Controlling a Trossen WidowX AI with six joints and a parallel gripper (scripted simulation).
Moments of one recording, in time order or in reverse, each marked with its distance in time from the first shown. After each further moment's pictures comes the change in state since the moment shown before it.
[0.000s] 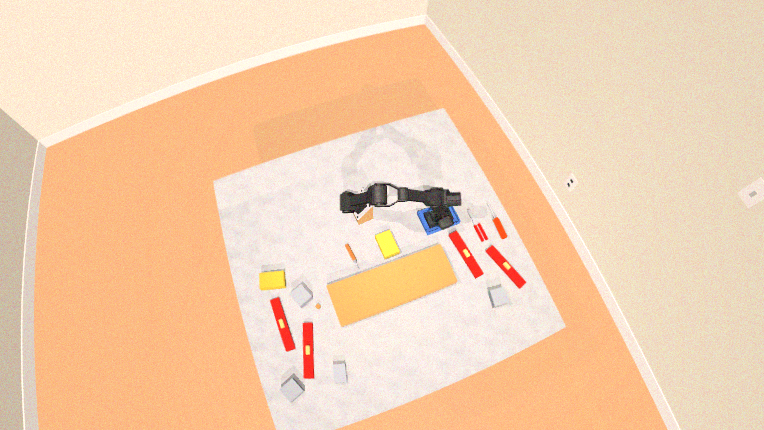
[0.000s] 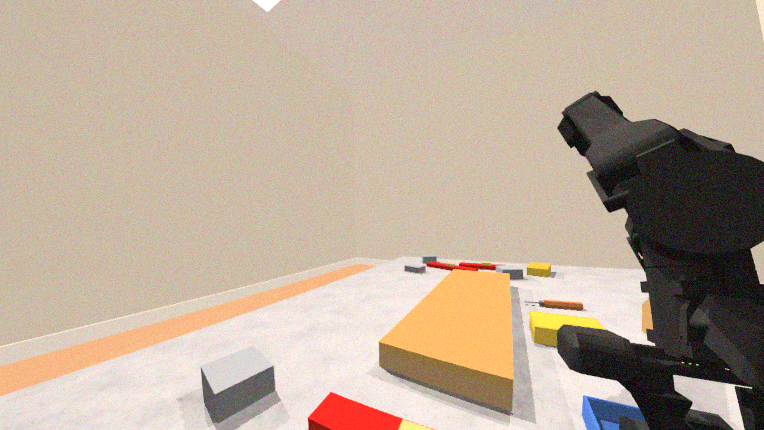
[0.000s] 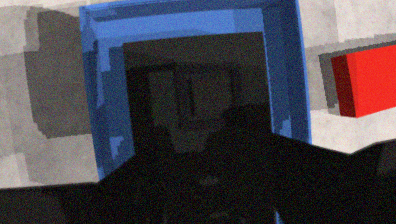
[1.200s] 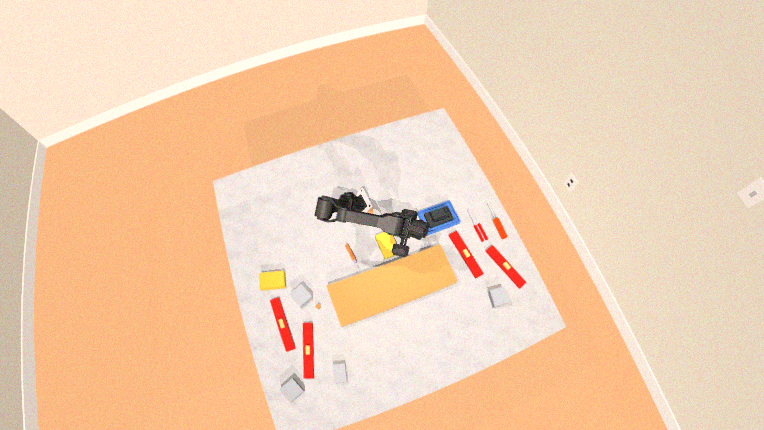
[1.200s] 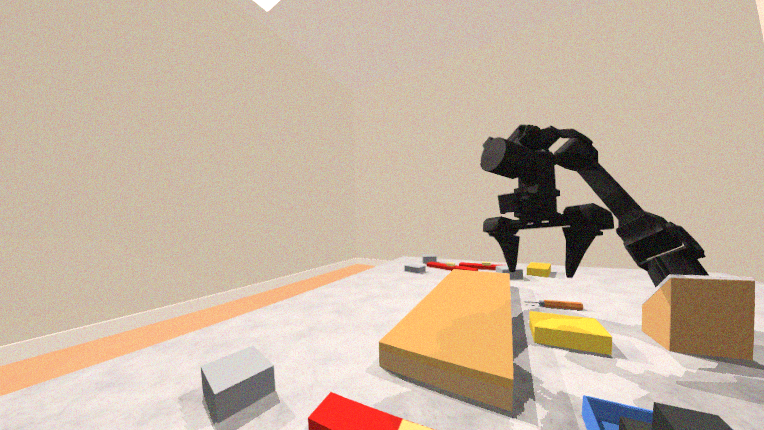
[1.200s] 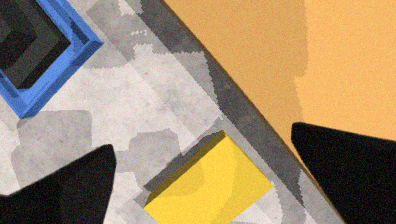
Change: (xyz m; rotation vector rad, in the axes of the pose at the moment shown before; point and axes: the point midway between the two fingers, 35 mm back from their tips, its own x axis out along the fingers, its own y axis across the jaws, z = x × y) arm -0.150 -0.092 -0.174 0.617 0.055 -0.058
